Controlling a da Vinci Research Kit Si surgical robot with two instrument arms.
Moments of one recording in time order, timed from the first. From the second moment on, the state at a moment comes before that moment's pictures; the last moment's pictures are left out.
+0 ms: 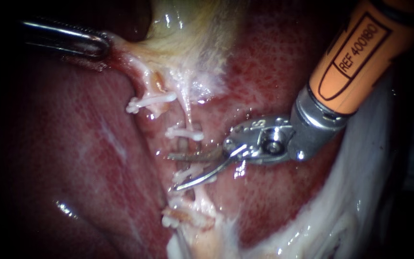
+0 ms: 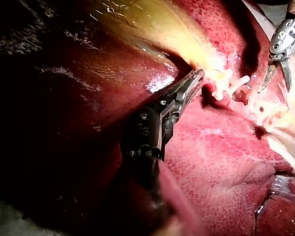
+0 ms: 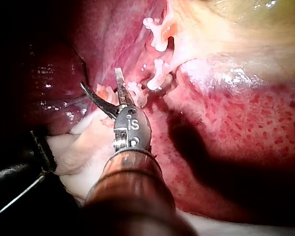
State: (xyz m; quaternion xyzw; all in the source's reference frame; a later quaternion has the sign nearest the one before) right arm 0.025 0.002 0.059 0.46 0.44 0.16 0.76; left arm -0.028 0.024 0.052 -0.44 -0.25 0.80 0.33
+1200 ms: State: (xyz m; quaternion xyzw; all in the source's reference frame) right arm 0.020 0.003 0.068 0.46 0.41 0.17 0.77; left arm -0.028 0.024 0.051 -0.44 -0.25 0.80 0.33
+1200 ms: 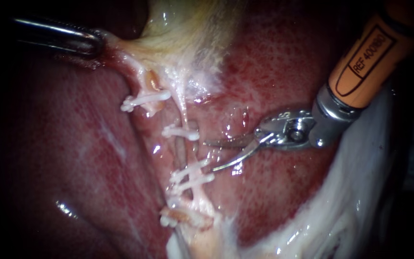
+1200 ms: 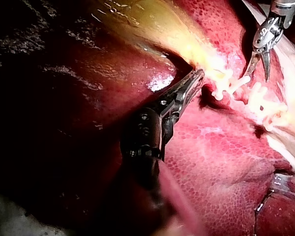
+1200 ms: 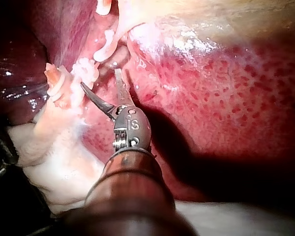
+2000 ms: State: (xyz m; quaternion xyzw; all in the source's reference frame) right arm 0.026 0.001 0.069 0.52 0.48 0.15 0.69; left arm -0.028 0.024 0.051 -0.44 -0.25 0.80 0.33
